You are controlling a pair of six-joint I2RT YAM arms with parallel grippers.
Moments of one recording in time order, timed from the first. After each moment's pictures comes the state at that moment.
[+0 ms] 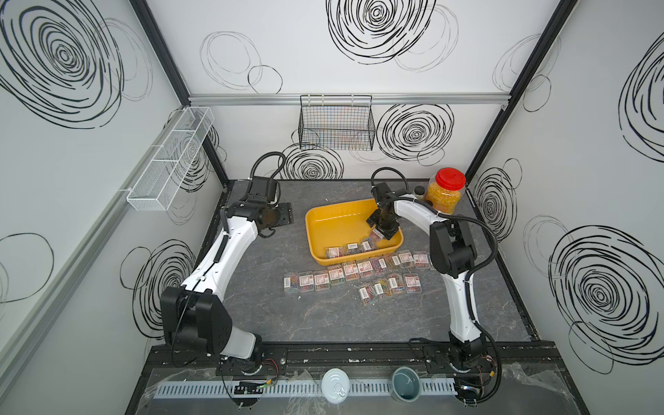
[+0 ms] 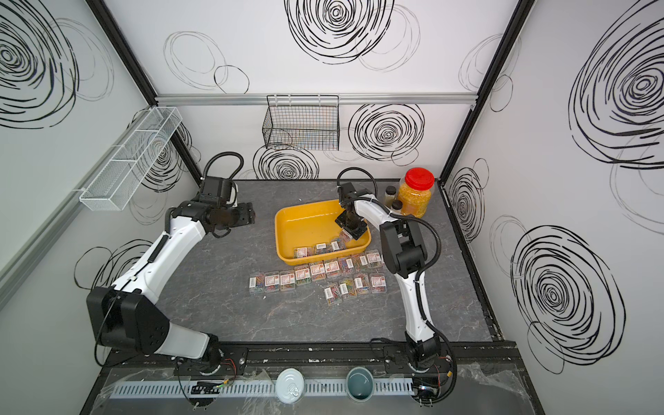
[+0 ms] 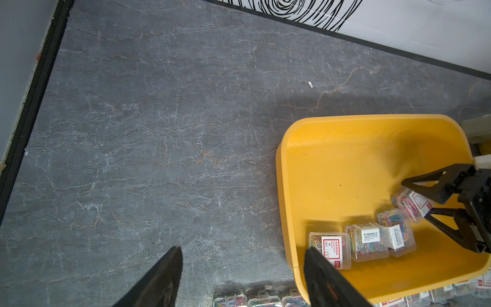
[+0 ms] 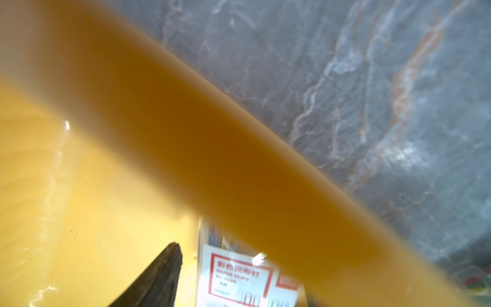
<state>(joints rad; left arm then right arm) -0.13 1.48 1.36 -0.80 -0.02 -0.32 0.44 2.26 1.84 -0.92 -0.01 1.10</state>
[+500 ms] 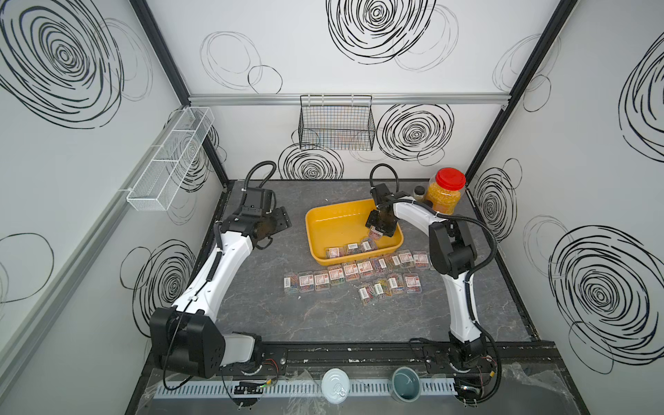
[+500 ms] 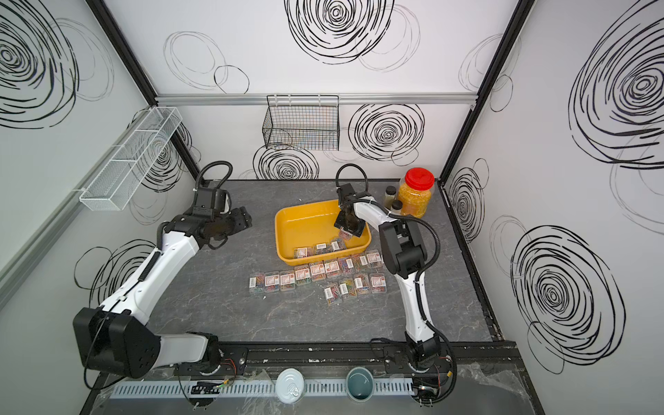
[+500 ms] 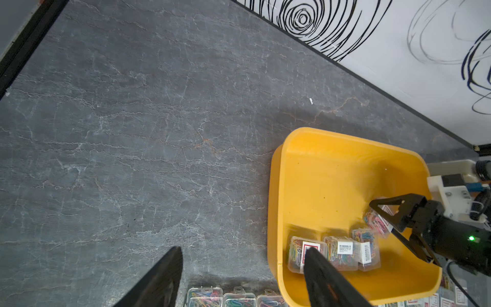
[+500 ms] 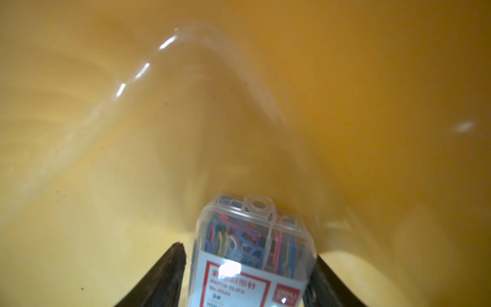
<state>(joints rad) -0.13 1.34 1.20 -0.72 -0.03 -0.56 0.44 2.25 1.80 -0.83 0.01 0.74</state>
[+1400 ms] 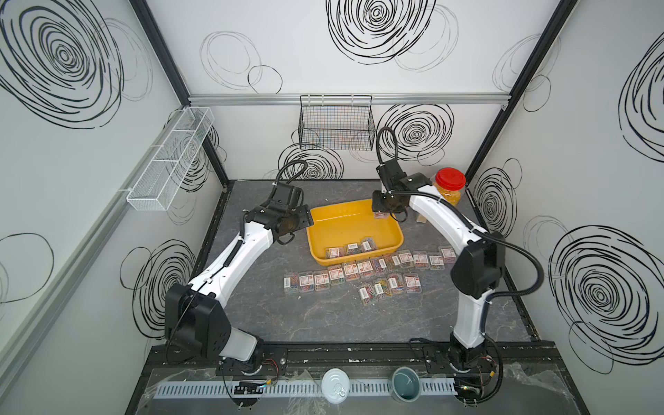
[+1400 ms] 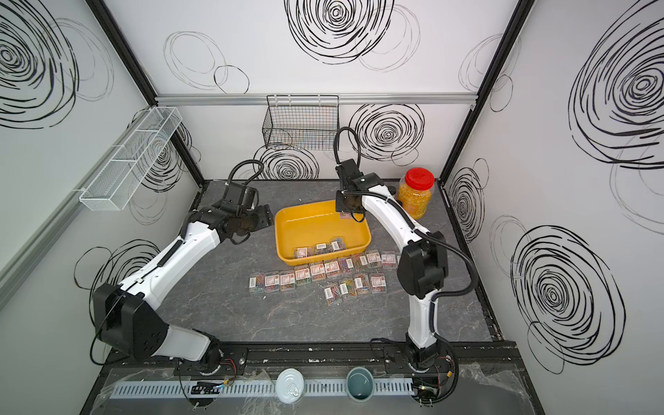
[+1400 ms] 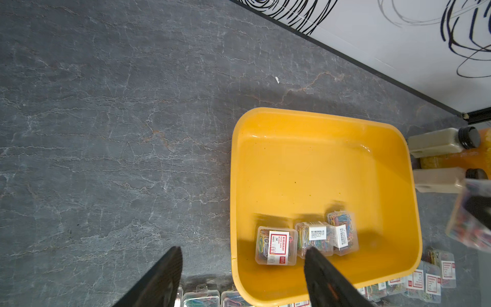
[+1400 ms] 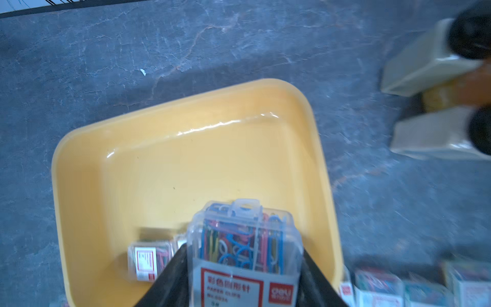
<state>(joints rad) -0.32 1.47 1.31 -0.73 -0.09 -0.63 0.48 1.90 1.85 -0.99 0.11 0.42</state>
